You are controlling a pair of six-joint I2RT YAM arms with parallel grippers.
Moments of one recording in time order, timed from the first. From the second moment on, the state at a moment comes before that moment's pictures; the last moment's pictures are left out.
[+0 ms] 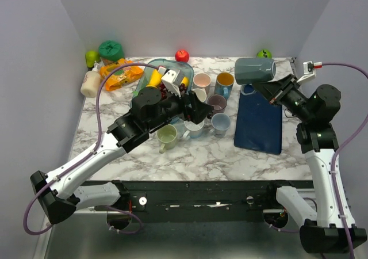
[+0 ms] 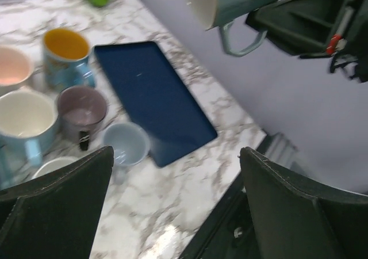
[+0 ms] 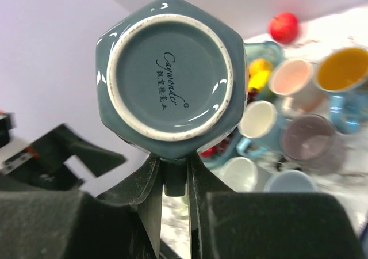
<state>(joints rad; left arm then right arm) -0.86 1.10 1.15 -0.16 0.05 -0.47 -0.02 0.87 1.03 -0.16 -0.62 0.77</state>
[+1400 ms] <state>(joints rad) -0.91 1.58 1.56 0.48 0.42 -1.12 -0.01 0.73 1.01 0.32 -0.74 1.17</state>
